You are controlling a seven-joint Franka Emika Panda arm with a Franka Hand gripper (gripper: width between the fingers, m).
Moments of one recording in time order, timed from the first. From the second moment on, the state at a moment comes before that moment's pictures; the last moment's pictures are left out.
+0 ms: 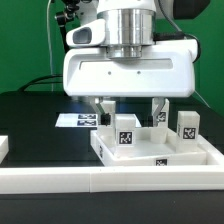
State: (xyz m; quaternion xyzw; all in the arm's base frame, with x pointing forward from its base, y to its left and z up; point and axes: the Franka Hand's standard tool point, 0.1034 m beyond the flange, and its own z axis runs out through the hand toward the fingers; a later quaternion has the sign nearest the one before) arm 0.607 0.005 0.080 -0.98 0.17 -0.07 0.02
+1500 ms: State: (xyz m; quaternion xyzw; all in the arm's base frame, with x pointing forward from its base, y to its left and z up) arm 0.605 -0.004 0.080 -0.93 0.36 -0.07 0.04
